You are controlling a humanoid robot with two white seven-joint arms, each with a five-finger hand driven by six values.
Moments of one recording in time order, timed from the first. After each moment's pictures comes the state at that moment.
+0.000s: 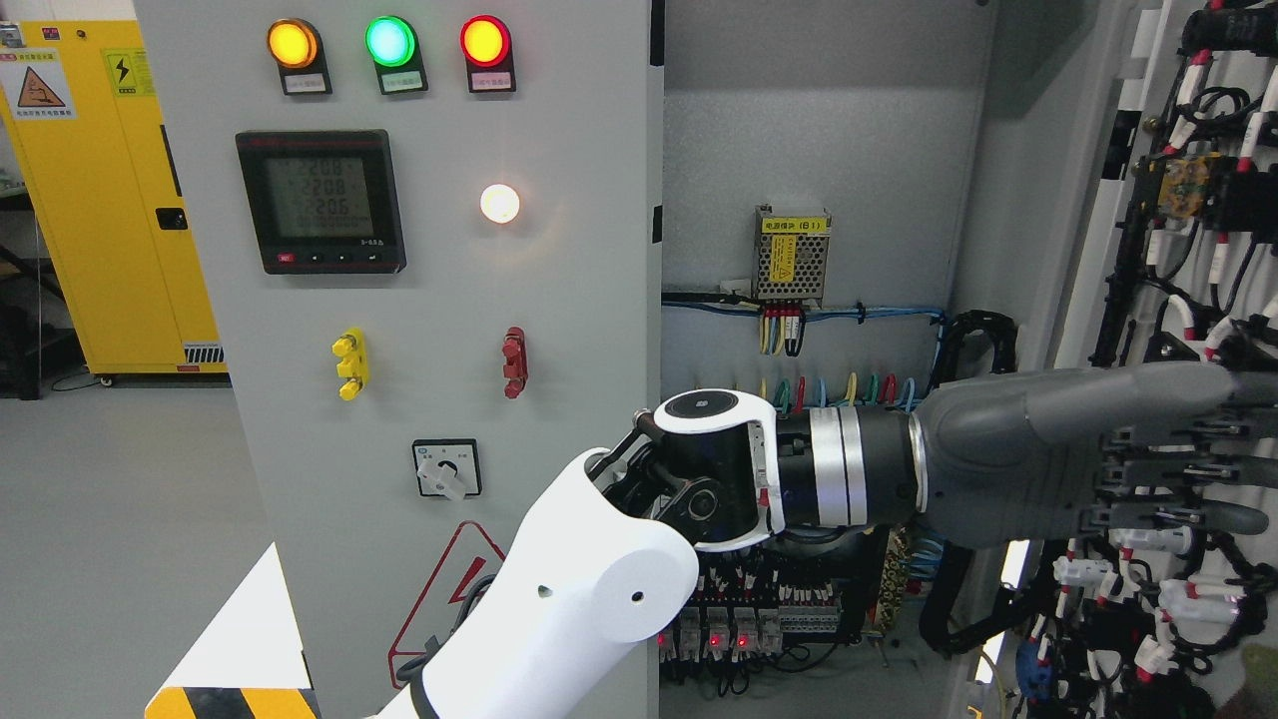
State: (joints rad) left arm -1.27 -0.17 -0.63 -1.28 1.07 0.58 -0.62; right arm 0.00 0.09 0.09 -0.10 -0.15 0.09 0.01
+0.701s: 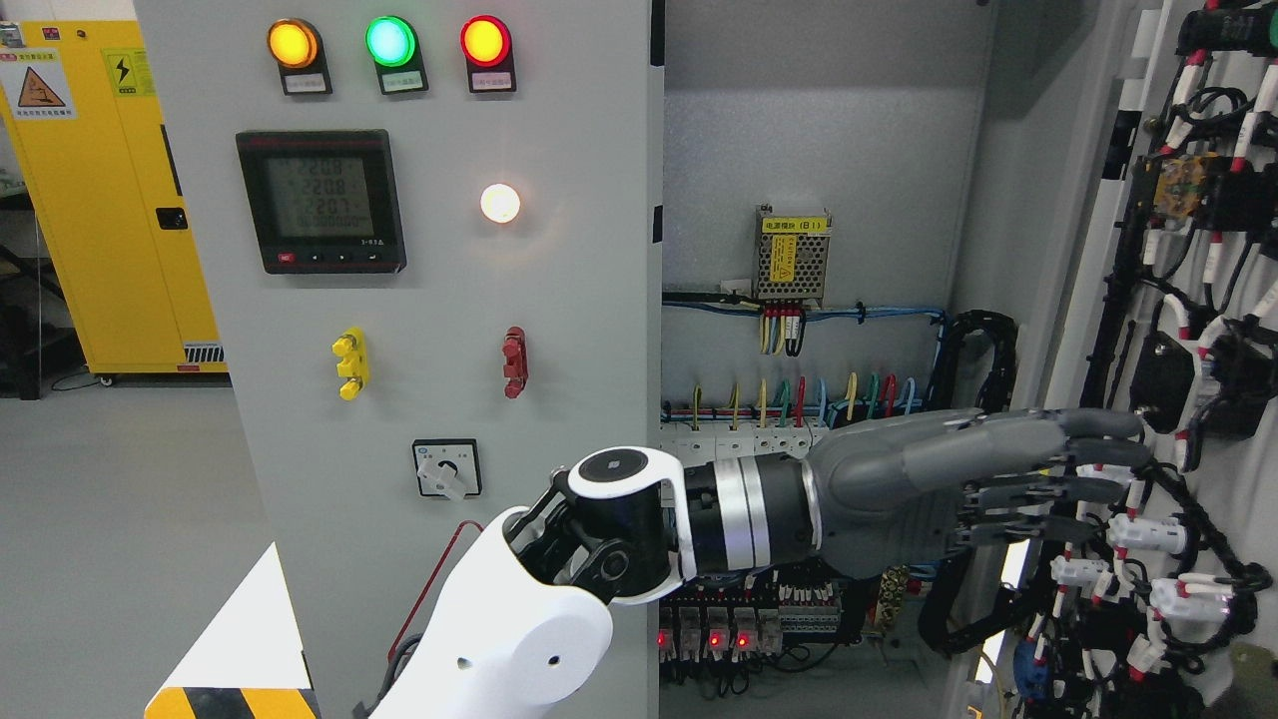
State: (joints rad) left arm -1.00 -0.01 -0.57 -1.51 0.89 0.60 -0.47; right arm 0.00 0.09 0.09 -0.10 -0.15 0.09 0.01
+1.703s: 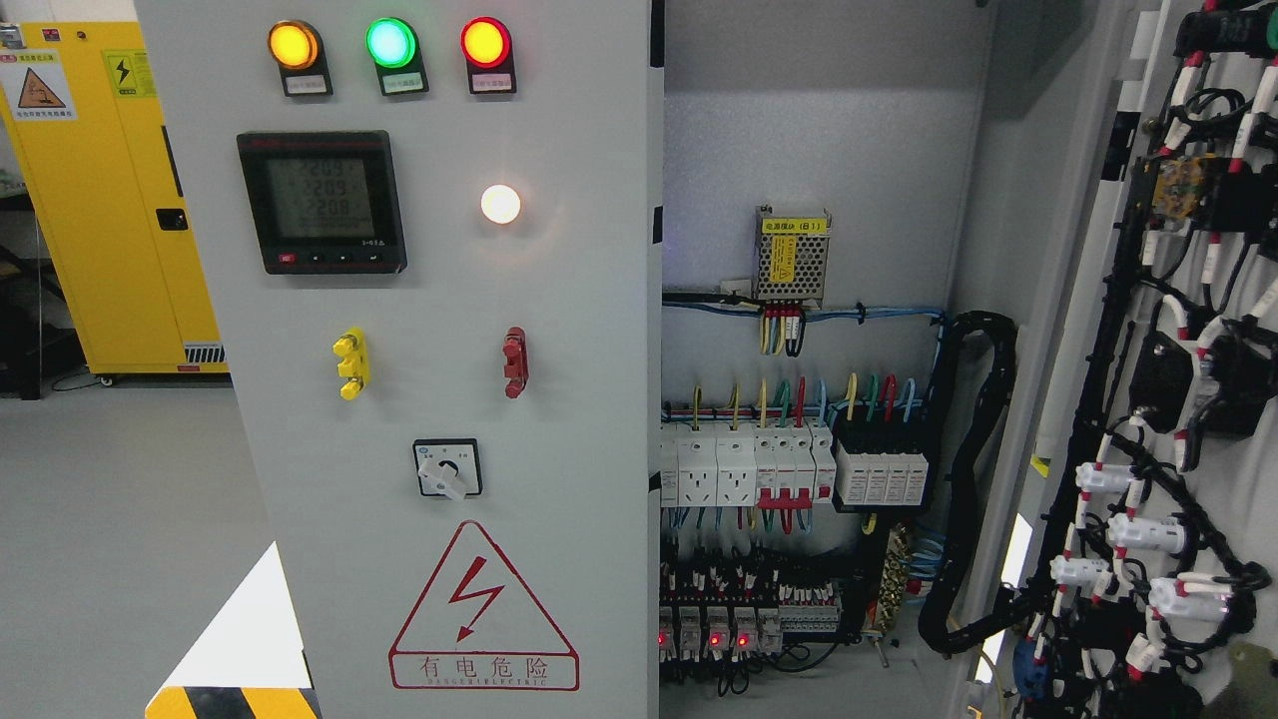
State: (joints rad) left arm 0.07 0.13 -0.43 -1.70 0.47 0.44 -0.29; right arm 0.00 0.09 0.09 -0.10 -0.15 0.09 0.01
